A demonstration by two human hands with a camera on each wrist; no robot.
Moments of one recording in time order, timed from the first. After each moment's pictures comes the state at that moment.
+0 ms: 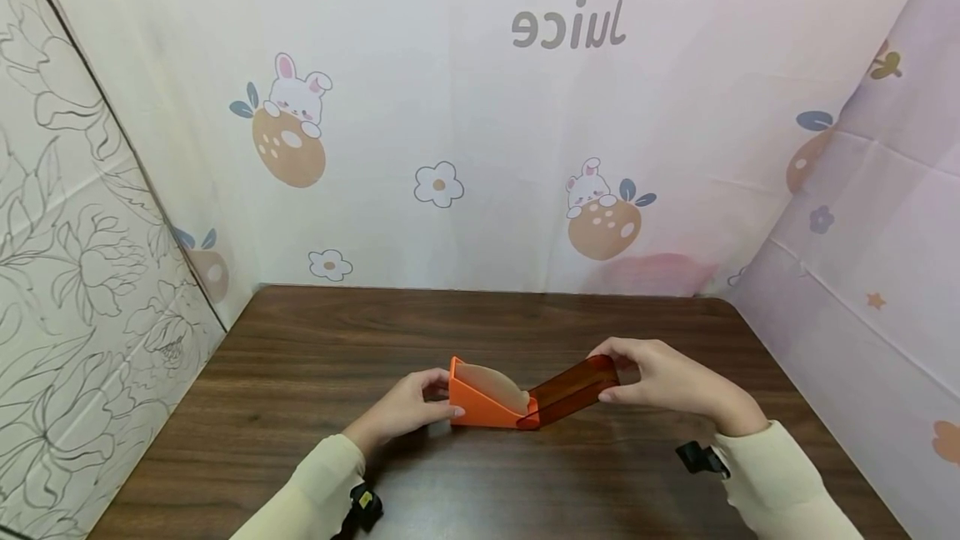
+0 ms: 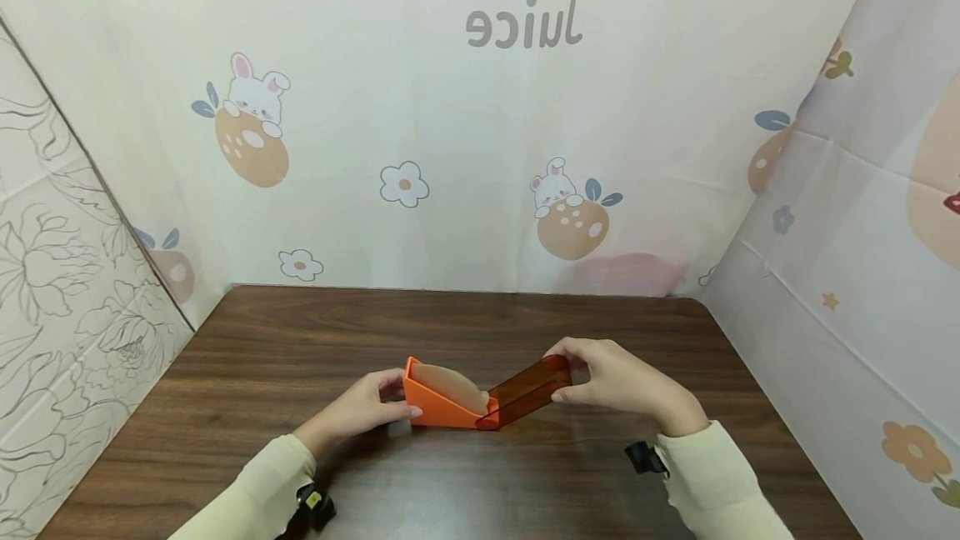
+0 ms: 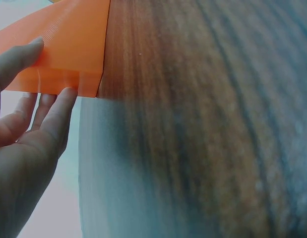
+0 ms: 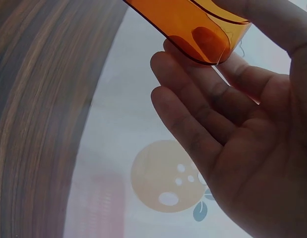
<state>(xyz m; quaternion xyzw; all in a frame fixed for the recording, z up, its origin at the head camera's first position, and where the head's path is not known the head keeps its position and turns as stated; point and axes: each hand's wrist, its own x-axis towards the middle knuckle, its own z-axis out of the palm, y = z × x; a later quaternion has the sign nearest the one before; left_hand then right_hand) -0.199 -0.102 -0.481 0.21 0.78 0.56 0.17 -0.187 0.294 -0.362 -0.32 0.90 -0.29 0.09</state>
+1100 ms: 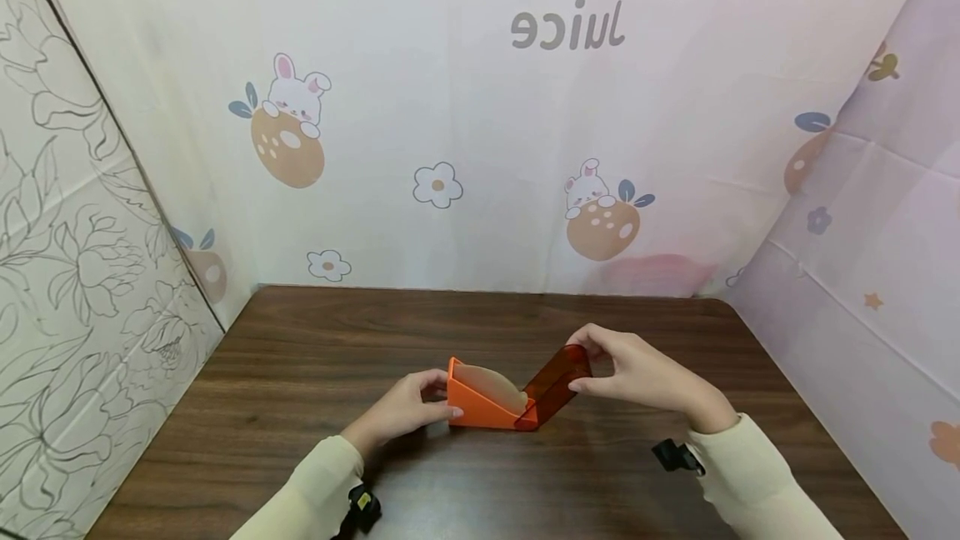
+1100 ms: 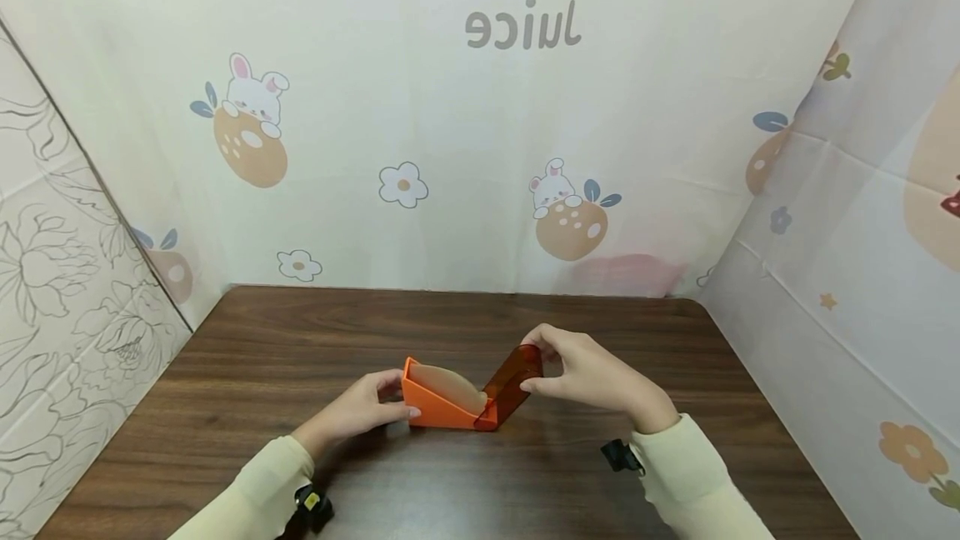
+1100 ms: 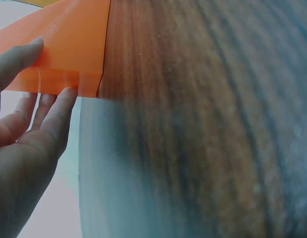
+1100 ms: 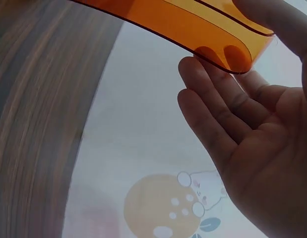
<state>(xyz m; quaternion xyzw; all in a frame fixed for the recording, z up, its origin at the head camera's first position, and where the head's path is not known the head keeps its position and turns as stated) -0.198 -0.102 -0.480 0.20 0.78 0.57 0.17 -0.192 0.261 -0.361 -0.34 0.88 -0.32 0.05</state>
